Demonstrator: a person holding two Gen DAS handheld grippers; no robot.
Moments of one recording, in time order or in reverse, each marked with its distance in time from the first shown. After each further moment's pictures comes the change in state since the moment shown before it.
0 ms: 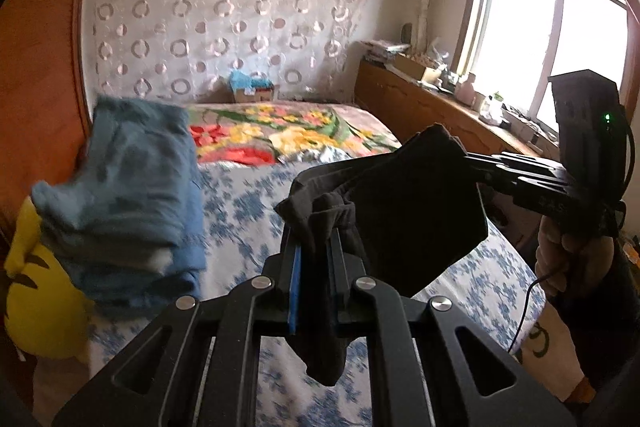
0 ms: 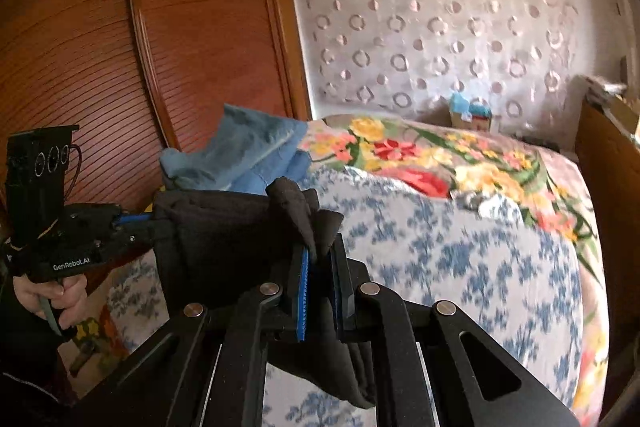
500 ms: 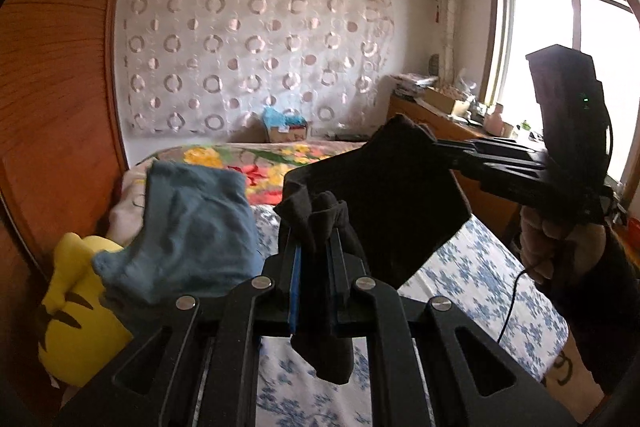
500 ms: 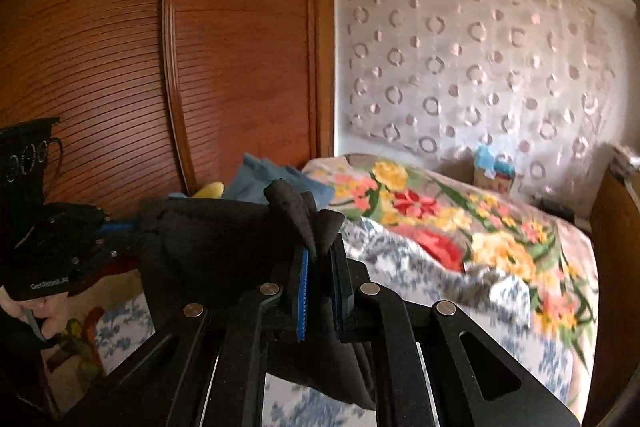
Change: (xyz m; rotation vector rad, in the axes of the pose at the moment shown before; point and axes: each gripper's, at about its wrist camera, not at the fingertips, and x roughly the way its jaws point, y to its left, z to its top) left arm -0.017 0.036 0.042 0.000 -0.122 0.117; right arm 0.067 0.002 0.062 -0.172 -0.079 0.051
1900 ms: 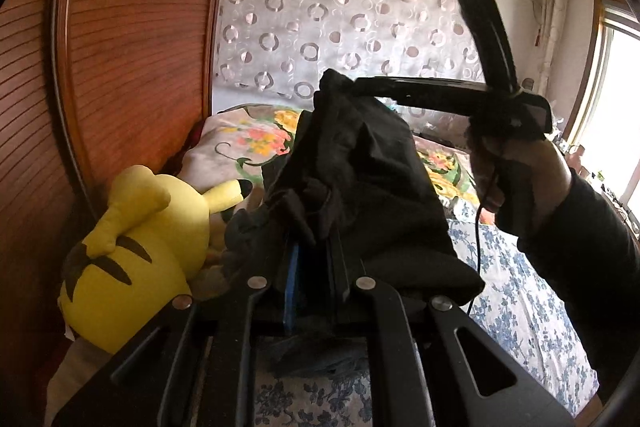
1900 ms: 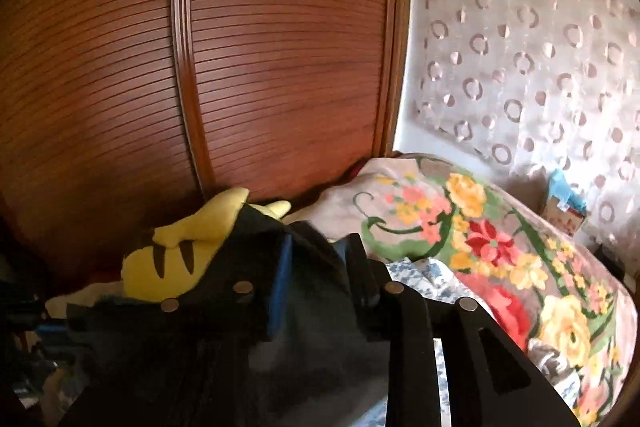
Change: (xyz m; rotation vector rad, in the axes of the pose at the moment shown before) left arm 0.027 0.120 -0.041 -0.240 0.066 0.236; right arm 0.250 -0.039 0.067 -0.138 0.105 0.175
